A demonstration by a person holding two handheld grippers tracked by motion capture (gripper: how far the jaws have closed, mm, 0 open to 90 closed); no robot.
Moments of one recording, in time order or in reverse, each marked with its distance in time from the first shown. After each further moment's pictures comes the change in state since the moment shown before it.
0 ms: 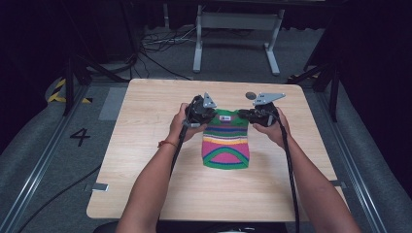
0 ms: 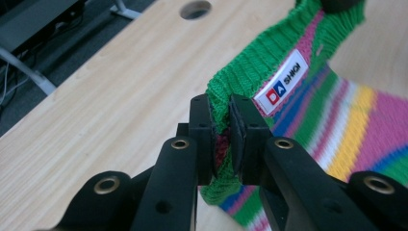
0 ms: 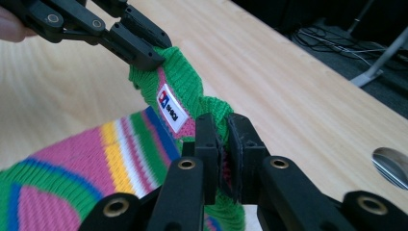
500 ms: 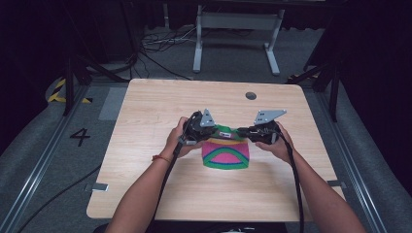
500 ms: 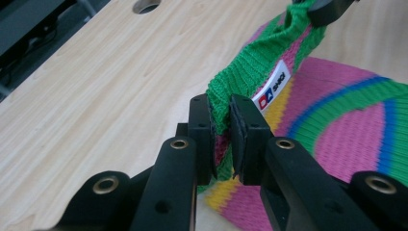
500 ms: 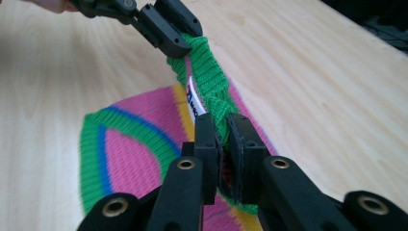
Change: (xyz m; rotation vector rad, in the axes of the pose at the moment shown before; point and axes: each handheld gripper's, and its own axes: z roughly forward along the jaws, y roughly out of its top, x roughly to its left) left arm -0.038 -0.025 -0.020 -0.021 -0.069 0.086; right arm 0.038 -0.028 -0.016 0.020 0.143 -0.061
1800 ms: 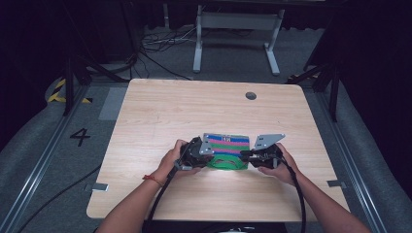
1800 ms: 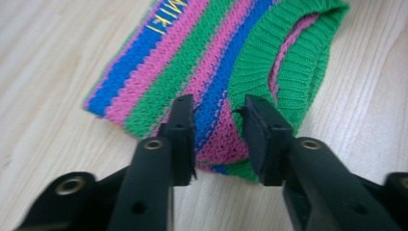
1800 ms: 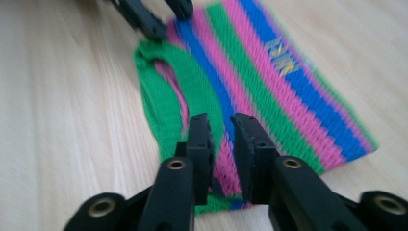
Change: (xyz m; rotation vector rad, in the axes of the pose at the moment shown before) left arm -0.047 -0.039 -0.001 0.106 -0.125 0.035; right arm 0.053 -0.039 -0.001 0.146 0.015 -0.010
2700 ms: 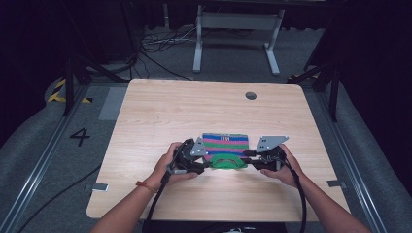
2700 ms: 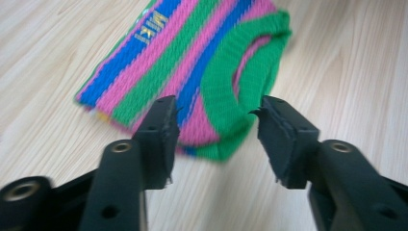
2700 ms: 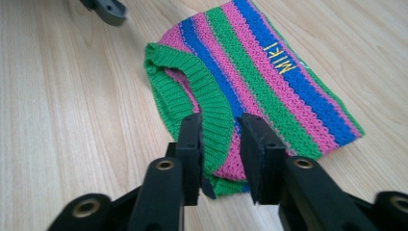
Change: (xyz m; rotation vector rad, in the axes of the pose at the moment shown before) left arm -0.013 -0.008 -0.041 -0.037 0.011 -0.054; right arm 0.011 0.006 -0.022 -0.025 -0.037 -0.014
